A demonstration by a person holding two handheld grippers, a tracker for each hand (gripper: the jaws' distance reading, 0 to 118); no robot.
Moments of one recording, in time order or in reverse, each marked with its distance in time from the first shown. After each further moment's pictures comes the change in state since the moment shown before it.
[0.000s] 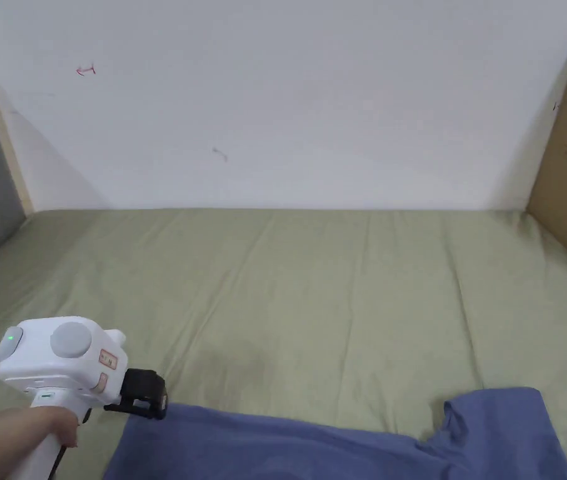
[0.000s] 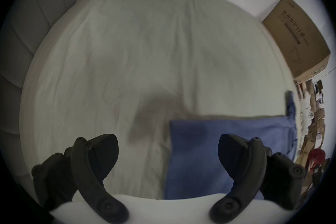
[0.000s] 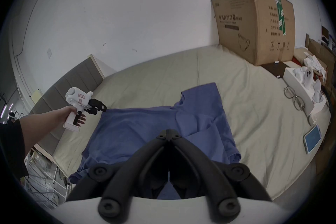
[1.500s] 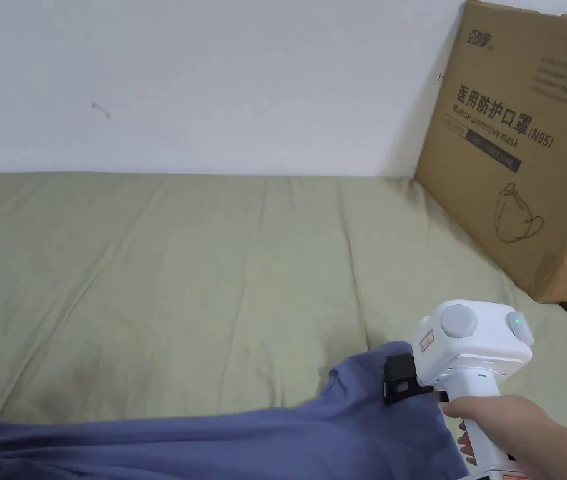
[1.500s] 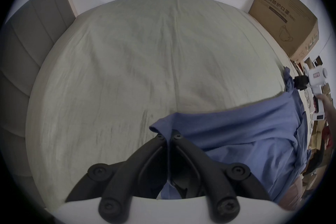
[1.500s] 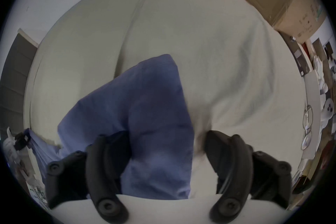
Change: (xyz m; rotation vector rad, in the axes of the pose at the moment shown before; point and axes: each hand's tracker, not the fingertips) left arm 0.012 -0.071 0.037 0.136 0.032 -0.152; right arm 0.135 0.121 -0.303 -0.610 -0.332 -0.014
